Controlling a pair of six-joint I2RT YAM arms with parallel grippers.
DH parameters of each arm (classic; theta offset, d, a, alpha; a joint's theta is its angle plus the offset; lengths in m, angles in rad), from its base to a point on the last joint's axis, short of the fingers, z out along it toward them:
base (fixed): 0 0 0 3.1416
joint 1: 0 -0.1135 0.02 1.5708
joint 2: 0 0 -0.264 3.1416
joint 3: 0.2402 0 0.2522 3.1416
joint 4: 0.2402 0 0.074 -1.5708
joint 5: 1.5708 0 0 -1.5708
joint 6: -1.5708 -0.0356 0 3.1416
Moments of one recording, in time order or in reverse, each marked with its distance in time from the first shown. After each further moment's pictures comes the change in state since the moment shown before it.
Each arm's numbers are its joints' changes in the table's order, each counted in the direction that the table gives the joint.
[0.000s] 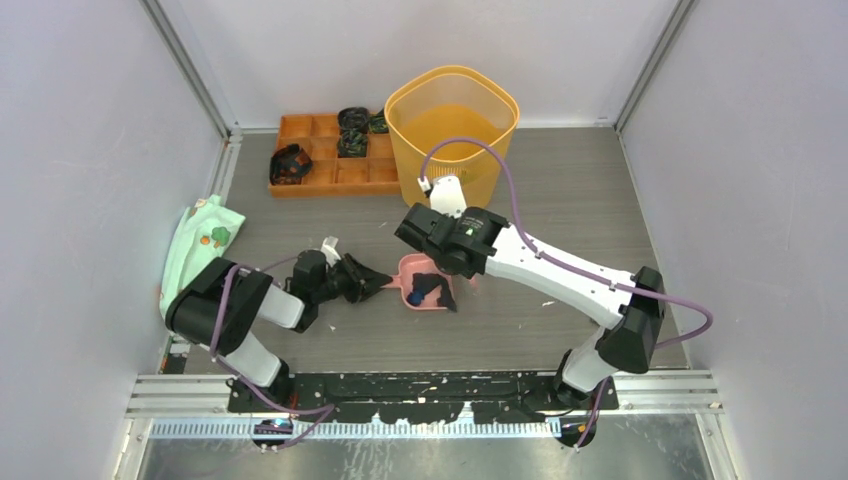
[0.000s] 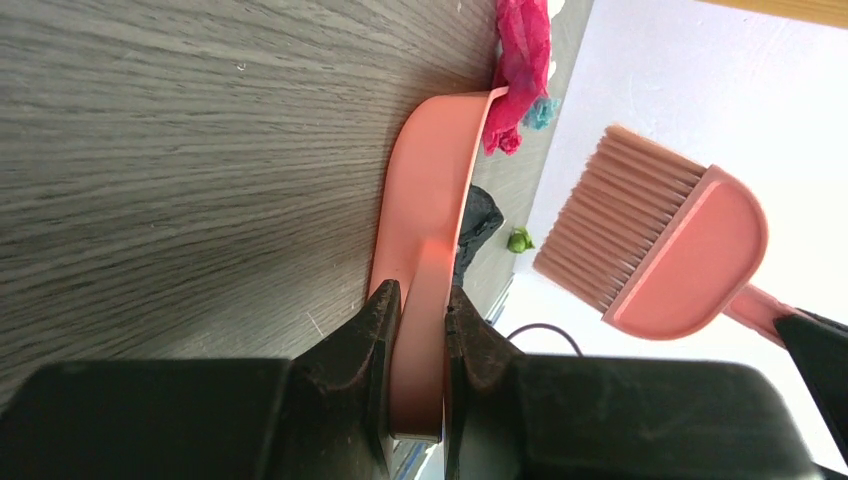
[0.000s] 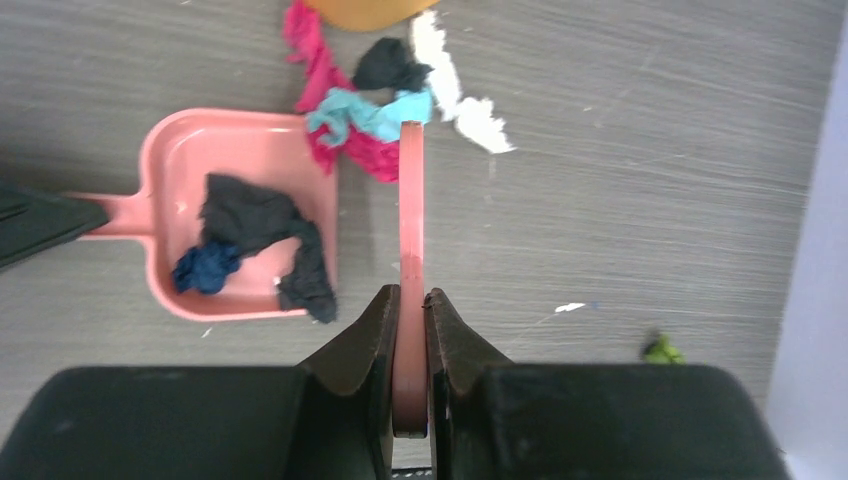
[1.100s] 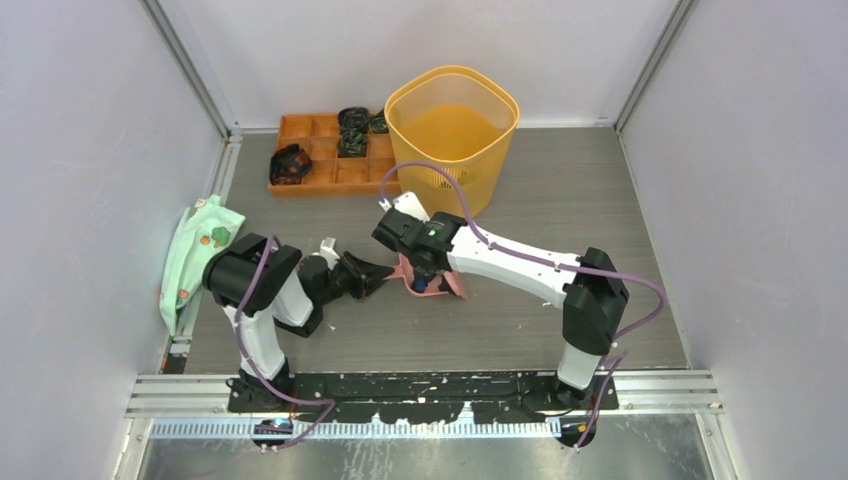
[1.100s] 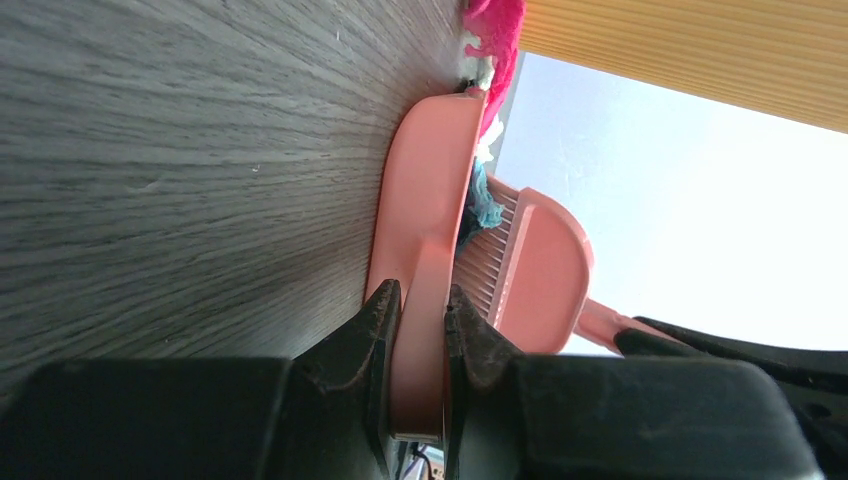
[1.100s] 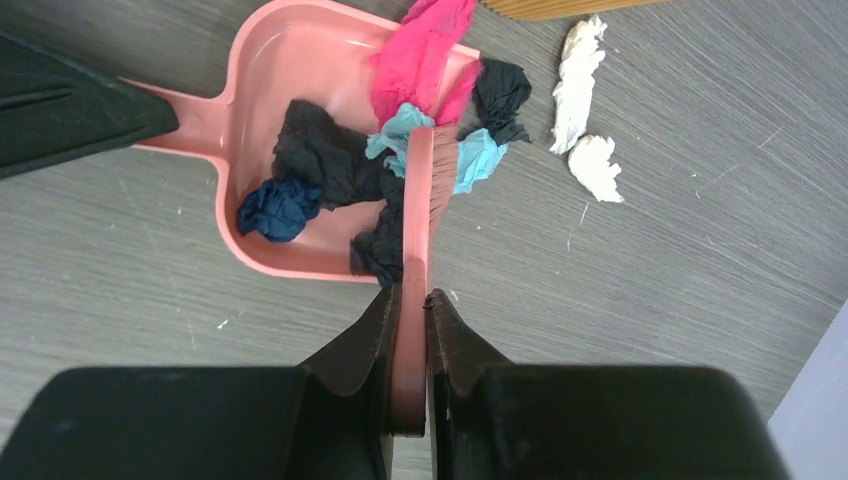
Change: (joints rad) left arm 0.009 0.287 -0.018 -0.441 -0.064 0.182; right arm 0.036 0.188 -0.026 -0.199 -0.156 0.274
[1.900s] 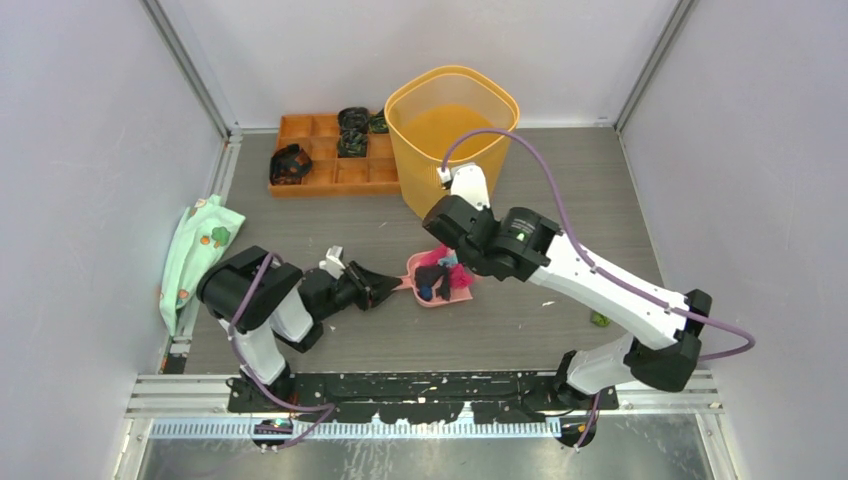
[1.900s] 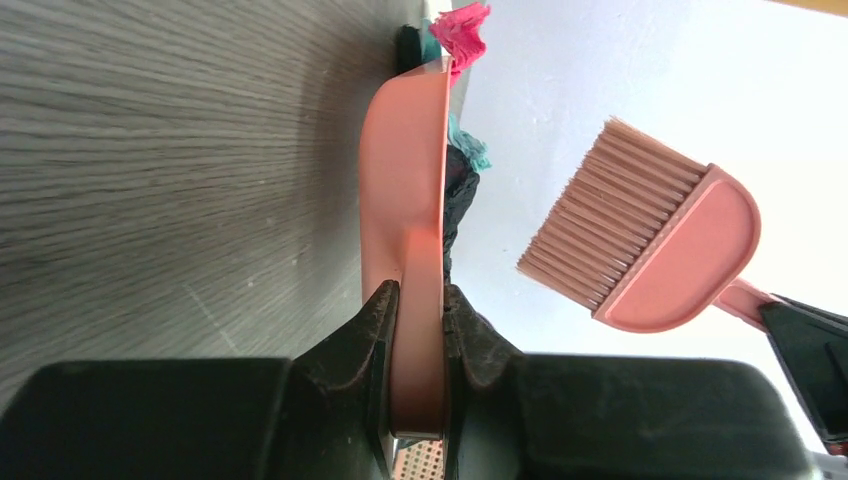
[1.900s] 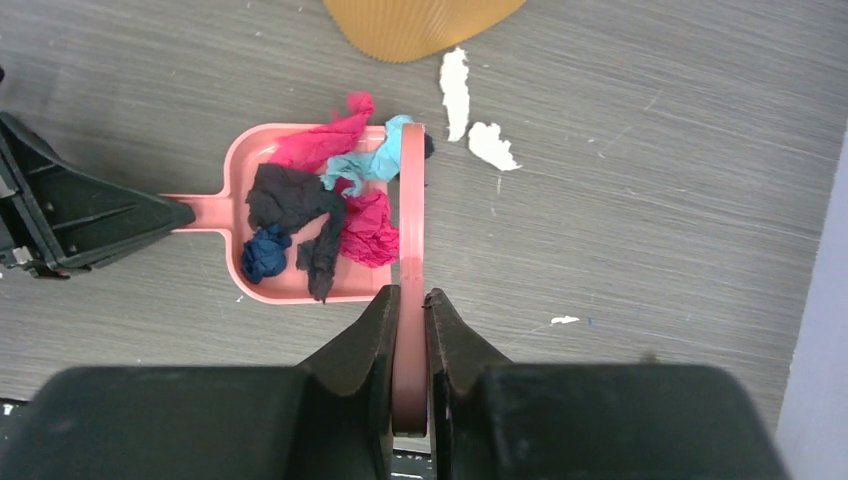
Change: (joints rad) left arm 0.140 -0.079 -0.097 -0.123 -0.038 0.077; right arm -0.037 -0.346 0.048 0.200 0.116 -0.161
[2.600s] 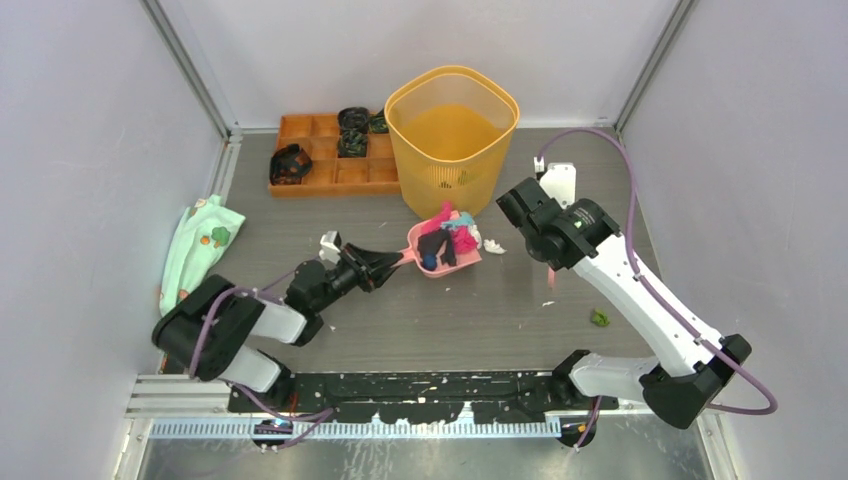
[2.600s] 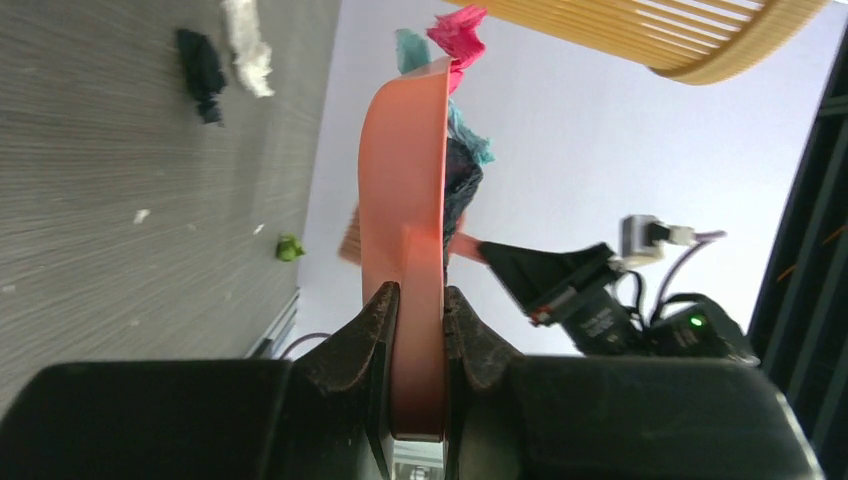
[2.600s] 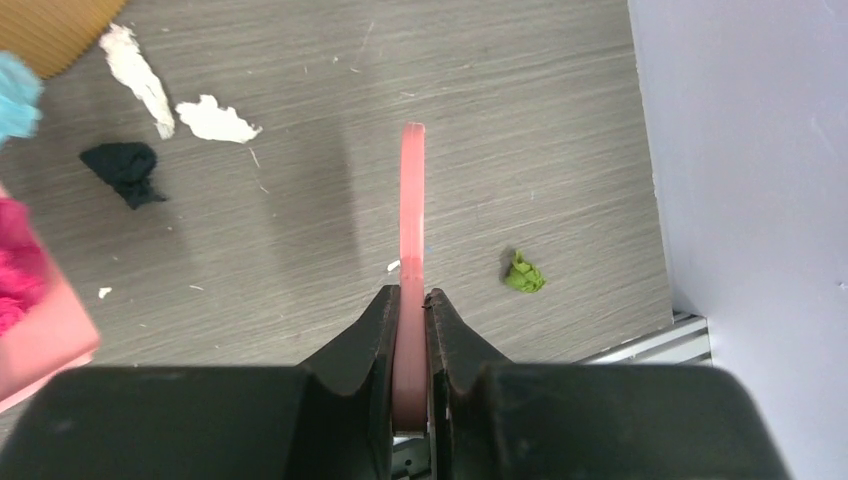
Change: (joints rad) left arm 0.037 -0.277 0.047 0.117 -0.096 0.235; right arm 0.386 -0.202 -0.163 0.178 0.073 -0.076
